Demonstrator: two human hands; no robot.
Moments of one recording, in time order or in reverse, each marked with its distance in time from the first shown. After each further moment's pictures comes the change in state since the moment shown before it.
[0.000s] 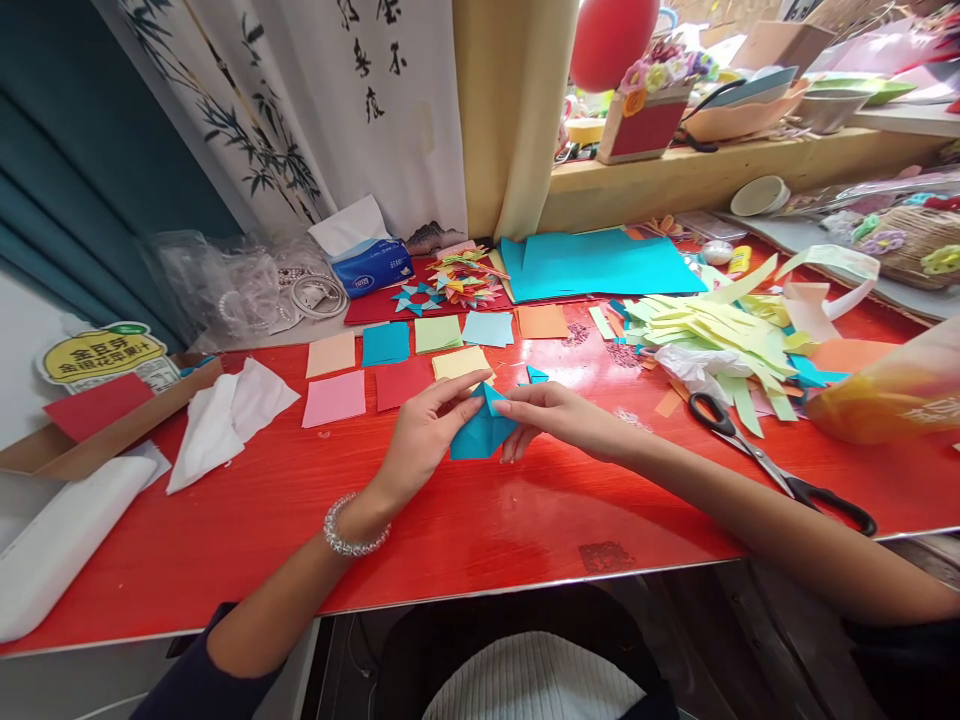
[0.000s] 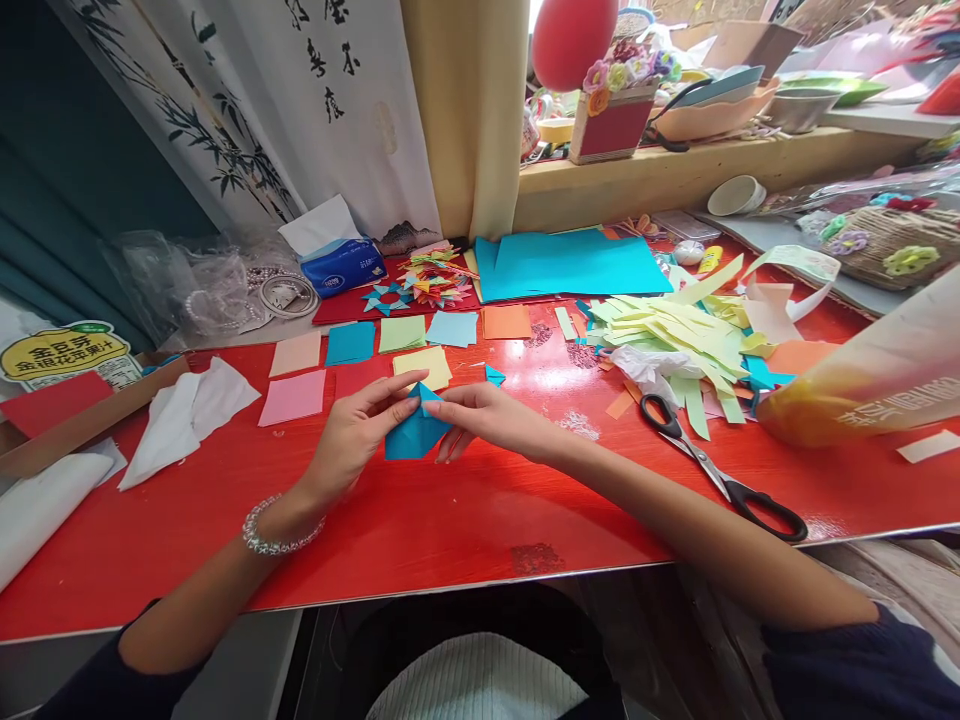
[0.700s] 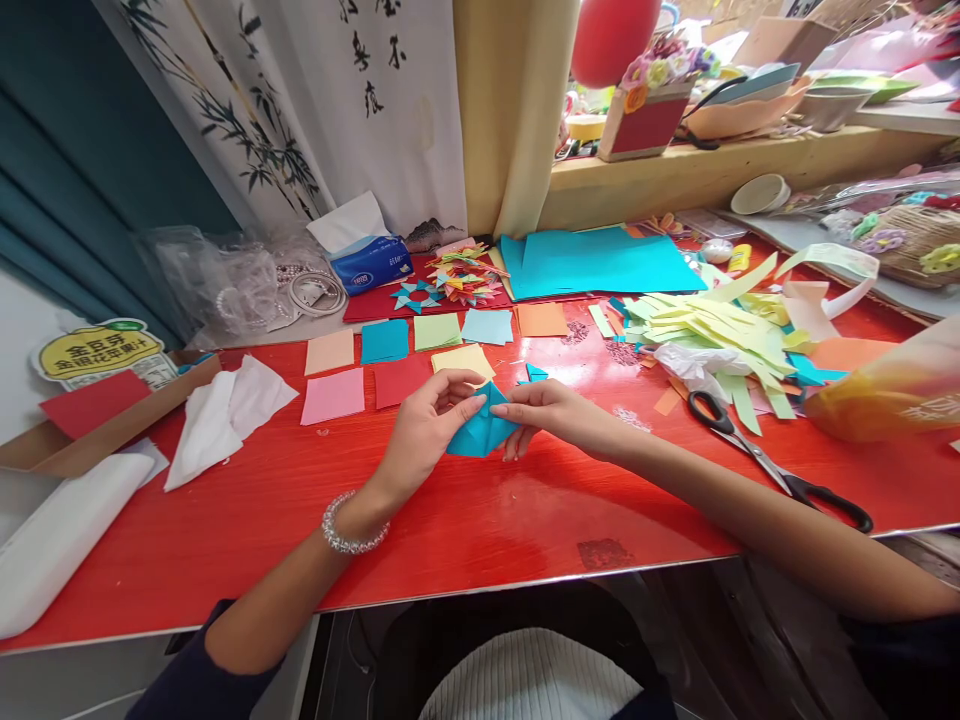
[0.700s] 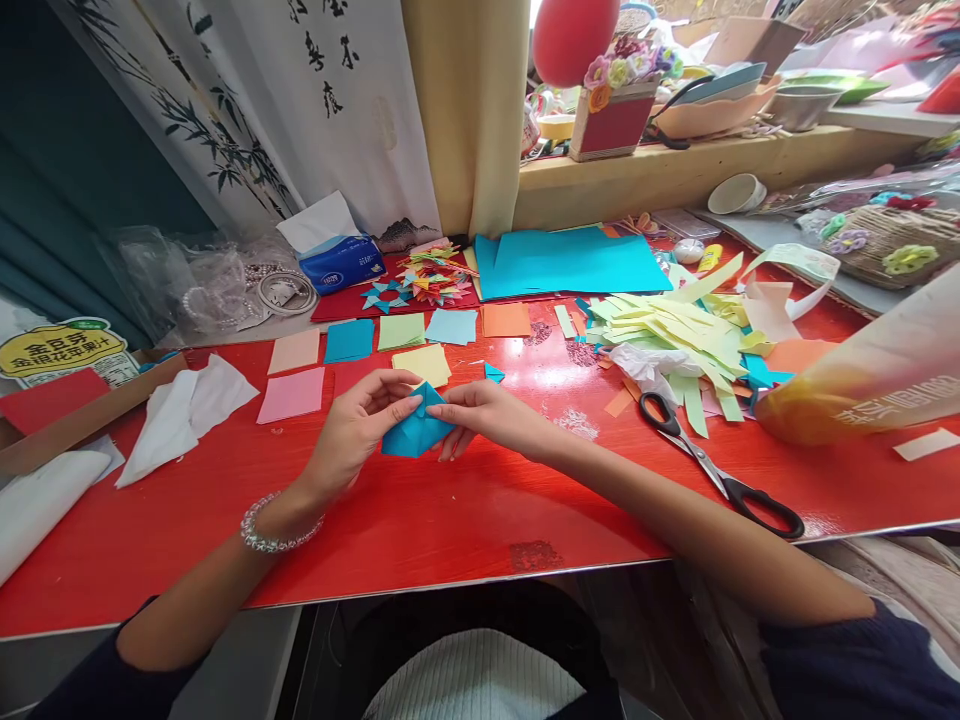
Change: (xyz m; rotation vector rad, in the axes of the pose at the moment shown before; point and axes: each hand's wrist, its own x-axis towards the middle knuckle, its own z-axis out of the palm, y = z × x) left_hand 0.002 -0.001 0.001 -0.007 0.027 0.036; right_hand 0.003 0.007 -0.002 0.015 0.031 0.009
